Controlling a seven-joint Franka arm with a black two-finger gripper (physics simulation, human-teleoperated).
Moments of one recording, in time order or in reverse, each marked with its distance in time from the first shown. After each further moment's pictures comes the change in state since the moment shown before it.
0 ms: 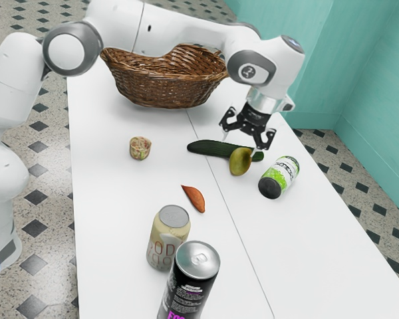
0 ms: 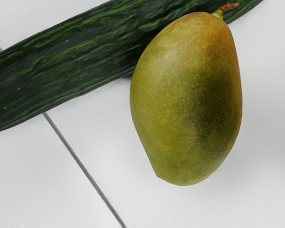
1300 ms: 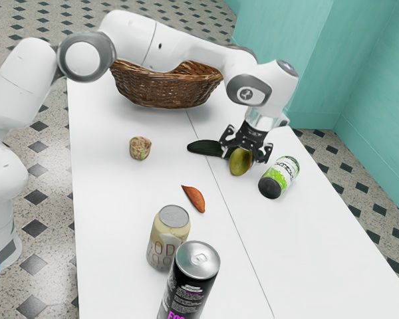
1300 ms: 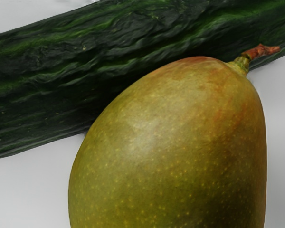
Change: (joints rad) arm -0.018 0.121 0.046 -0.007 0.067 0.120 -0.093
